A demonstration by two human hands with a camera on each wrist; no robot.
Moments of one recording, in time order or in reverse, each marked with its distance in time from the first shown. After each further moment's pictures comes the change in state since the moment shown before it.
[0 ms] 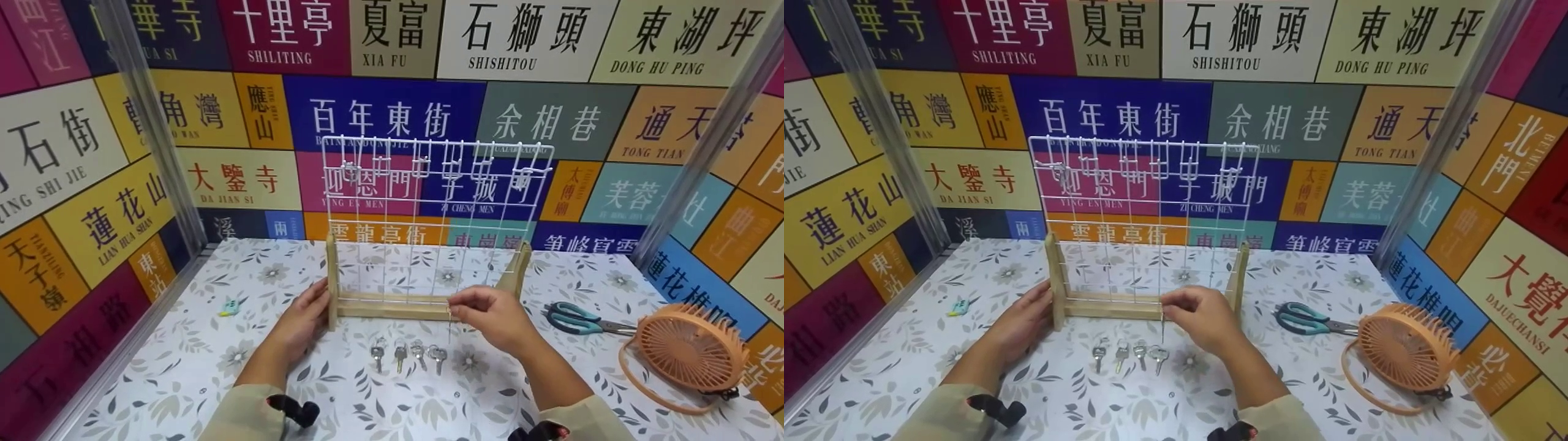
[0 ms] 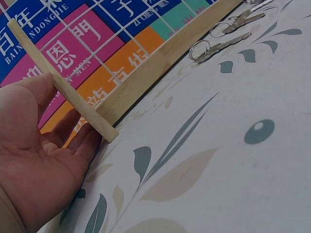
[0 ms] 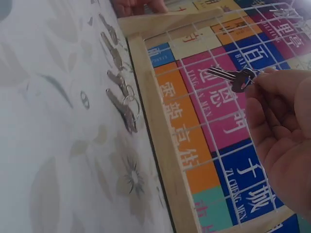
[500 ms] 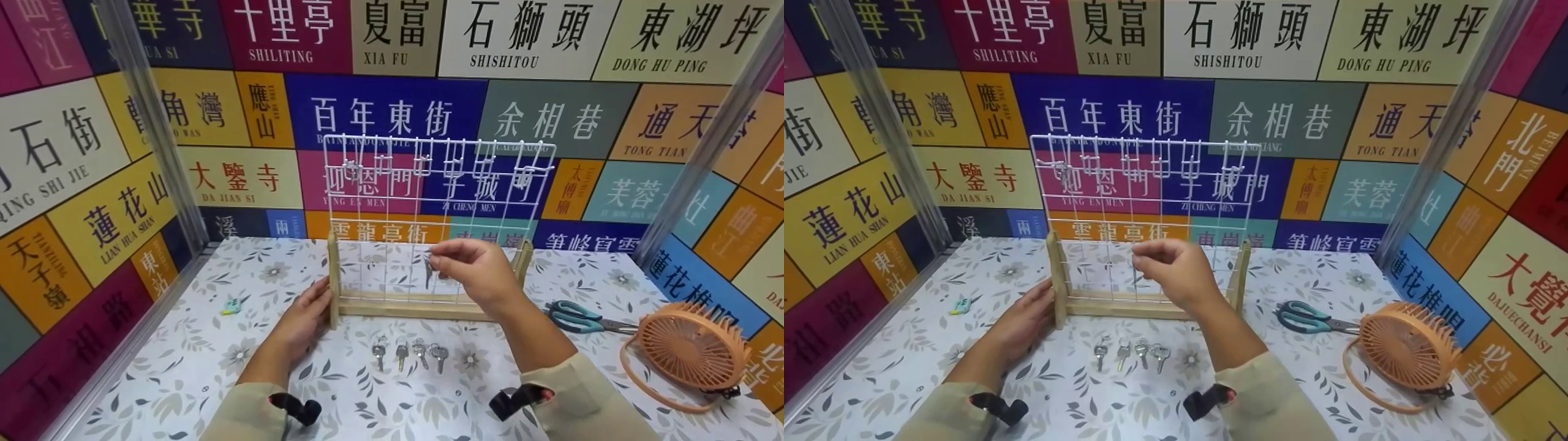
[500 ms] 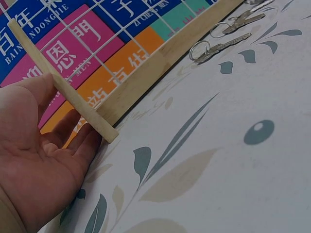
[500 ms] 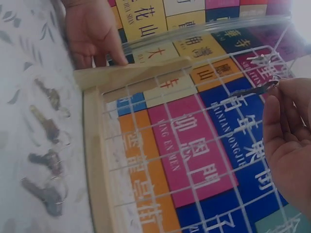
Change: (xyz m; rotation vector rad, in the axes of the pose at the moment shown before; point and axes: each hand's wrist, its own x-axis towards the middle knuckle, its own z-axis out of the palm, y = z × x) left_hand -0.001 0.001 -0.002 -0.010 -0.007 -0.019; right_hand 0.034 -0.084 0.011 0.255 0.063 -0.114
